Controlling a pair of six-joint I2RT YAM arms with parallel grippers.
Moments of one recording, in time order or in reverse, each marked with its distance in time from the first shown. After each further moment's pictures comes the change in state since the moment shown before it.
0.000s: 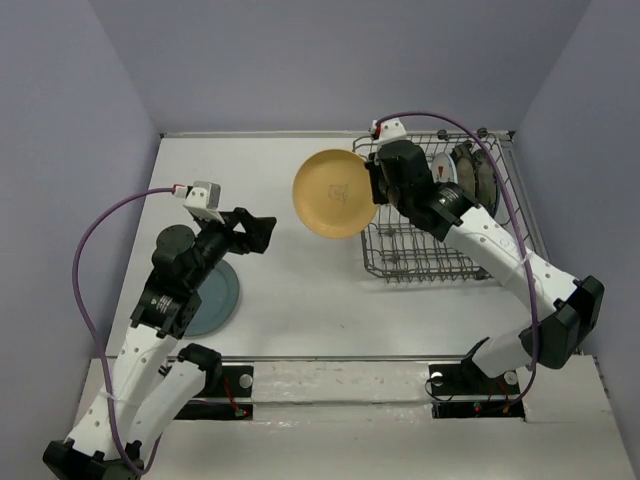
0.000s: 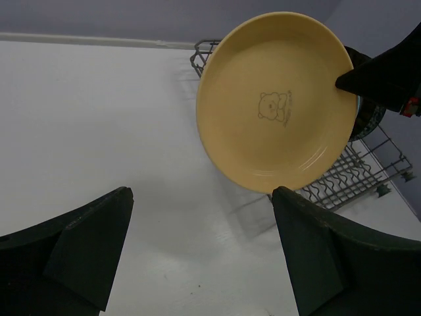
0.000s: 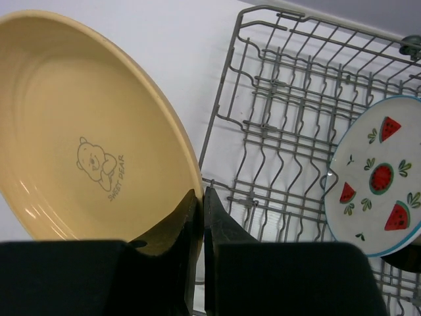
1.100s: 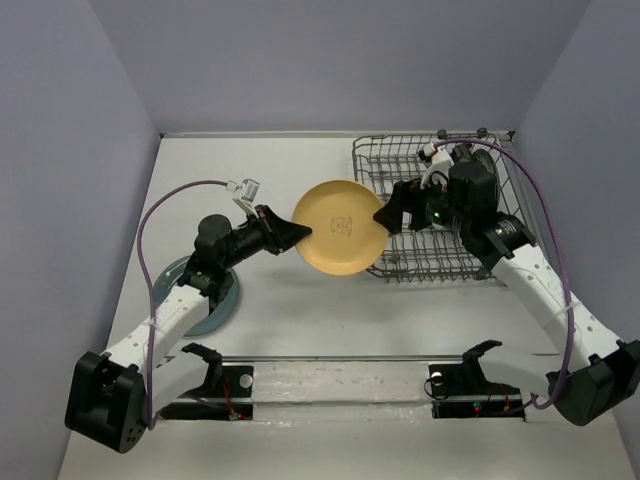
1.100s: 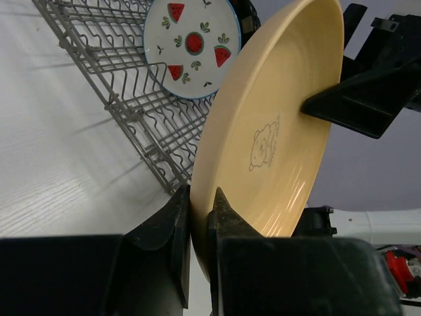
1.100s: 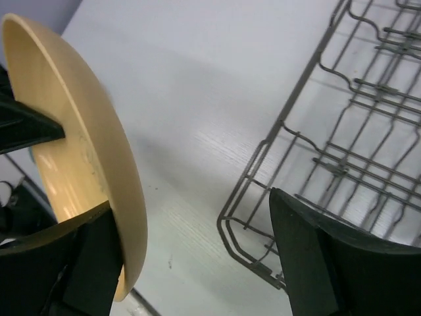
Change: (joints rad) left arm -0.037 0.351 -0.194 0.584 0.422 -0.426; right arm -0.263 -0.332 -0.348 0.082 -0.721 0.092
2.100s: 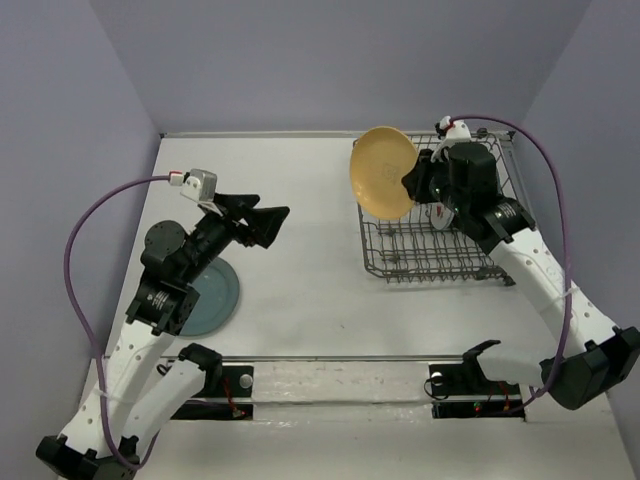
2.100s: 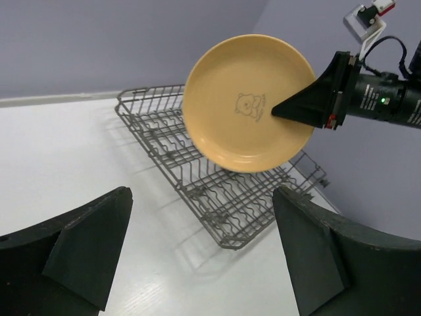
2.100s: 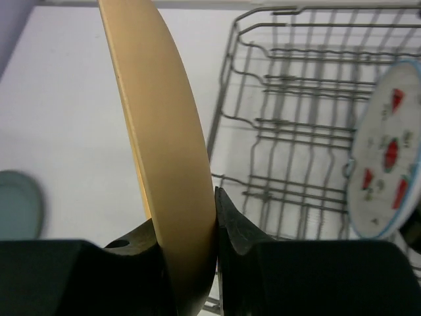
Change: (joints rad) left arm -0.011 -0.275 0.287 -0.428 -0.258 0.325; right arm -0.012 0.068 0.127 0.009 0.313 0.056
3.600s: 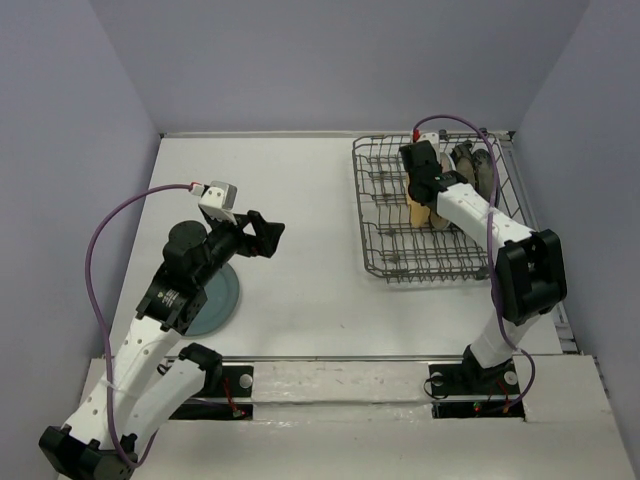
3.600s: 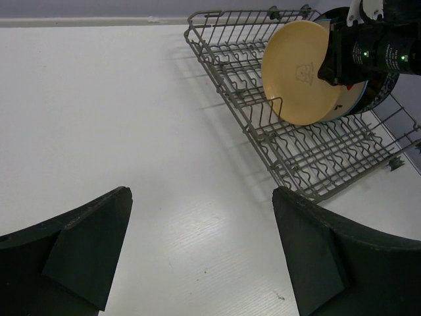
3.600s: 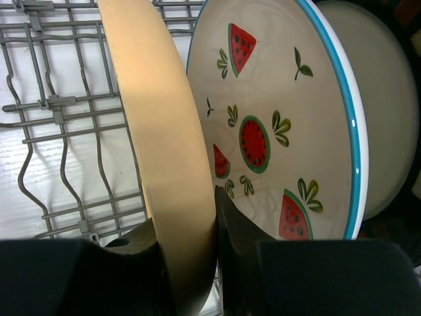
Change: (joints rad) left arm -0.021 -0.028 -0.085 -0.177 -0.172 0.156; right arm -0.071 0.529 0.106 -0.028 0.582 -0.161
